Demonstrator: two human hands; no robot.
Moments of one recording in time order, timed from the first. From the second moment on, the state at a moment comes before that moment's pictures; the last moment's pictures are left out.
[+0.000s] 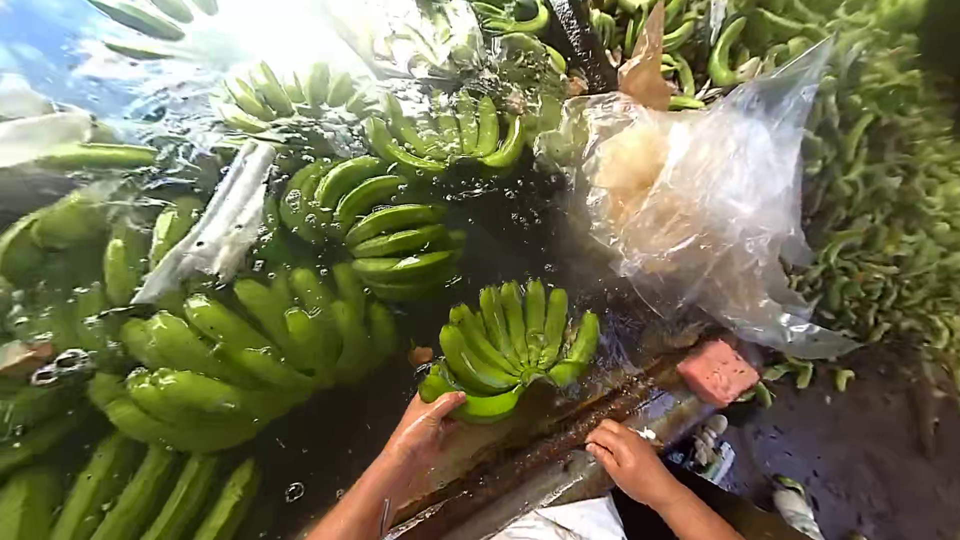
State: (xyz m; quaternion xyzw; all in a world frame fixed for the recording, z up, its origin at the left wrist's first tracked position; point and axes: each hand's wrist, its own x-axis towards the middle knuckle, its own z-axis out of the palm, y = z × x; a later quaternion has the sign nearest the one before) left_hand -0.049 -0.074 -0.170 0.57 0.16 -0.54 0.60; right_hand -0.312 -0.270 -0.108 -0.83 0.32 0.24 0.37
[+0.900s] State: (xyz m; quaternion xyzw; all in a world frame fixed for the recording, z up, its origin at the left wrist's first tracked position) left_hand -0.005 -0.096 -0.191 0.68 0.20 -0.36 0.60; right_hand -0.353 -0.277 -0.117 -0.88 0.31 0.00 0.37
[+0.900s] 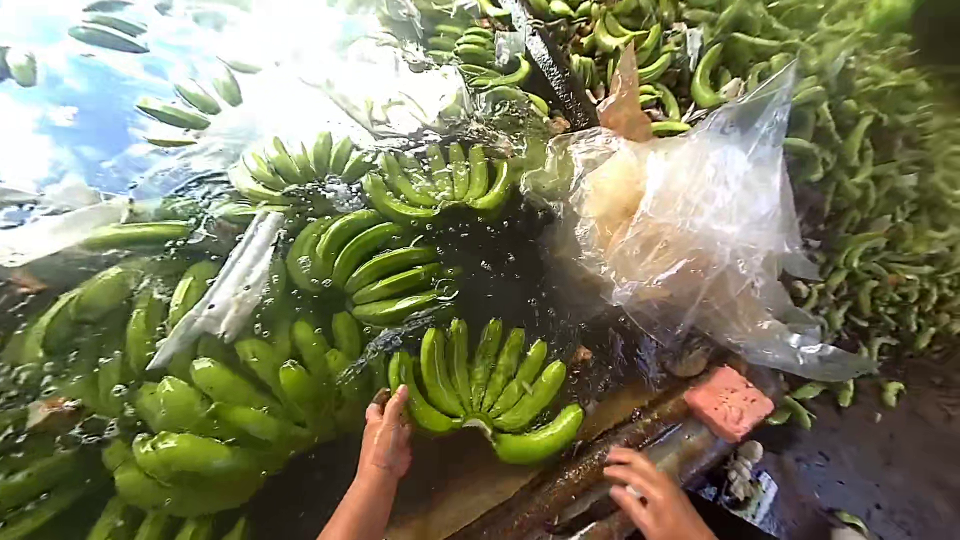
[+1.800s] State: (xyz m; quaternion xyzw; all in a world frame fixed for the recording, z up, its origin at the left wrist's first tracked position) left_hand -0.005 -0.093 -0.186 0.75 -0.12 -0.55 0.34; right_hand -0.100 -0.218 -0.180 -0.82 0.30 -0.03 0.49
